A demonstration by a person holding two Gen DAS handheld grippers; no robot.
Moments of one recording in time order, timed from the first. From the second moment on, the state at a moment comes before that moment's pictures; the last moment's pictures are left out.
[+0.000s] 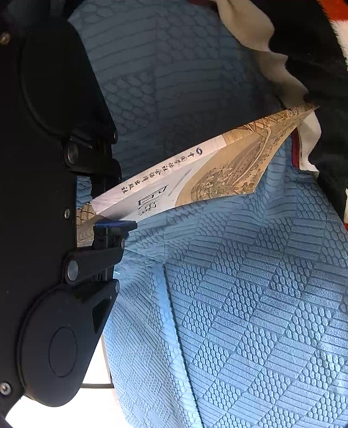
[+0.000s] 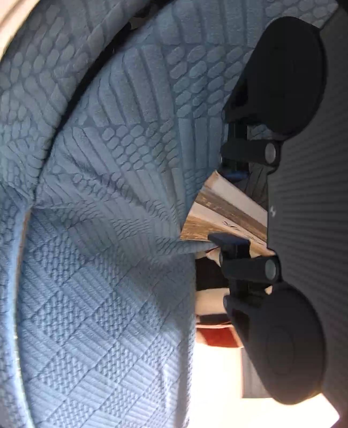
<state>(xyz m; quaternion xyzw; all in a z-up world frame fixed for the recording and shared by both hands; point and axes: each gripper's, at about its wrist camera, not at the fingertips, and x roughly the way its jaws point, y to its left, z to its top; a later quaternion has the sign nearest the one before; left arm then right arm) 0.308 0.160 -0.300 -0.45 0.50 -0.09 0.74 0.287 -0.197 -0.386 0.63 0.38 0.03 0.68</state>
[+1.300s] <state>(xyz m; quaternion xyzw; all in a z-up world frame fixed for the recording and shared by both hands) 0.303 0.088 -0.202 -0.37 0.45 -0.26 0.77 0.212 -0.235 -0.198 0.38 0.25 0.06 0.89</state>
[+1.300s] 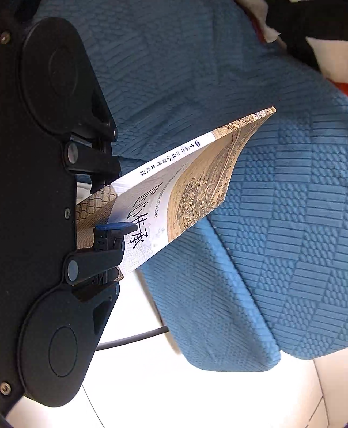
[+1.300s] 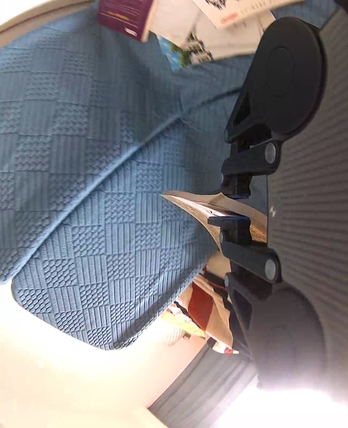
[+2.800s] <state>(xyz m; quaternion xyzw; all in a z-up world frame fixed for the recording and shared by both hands) 0.308 0.048 -0.299 -0.19 0.57 -0.21 0.77 0.187 -0.221 -0.305 0.33 0.35 0.01 0.88</state>
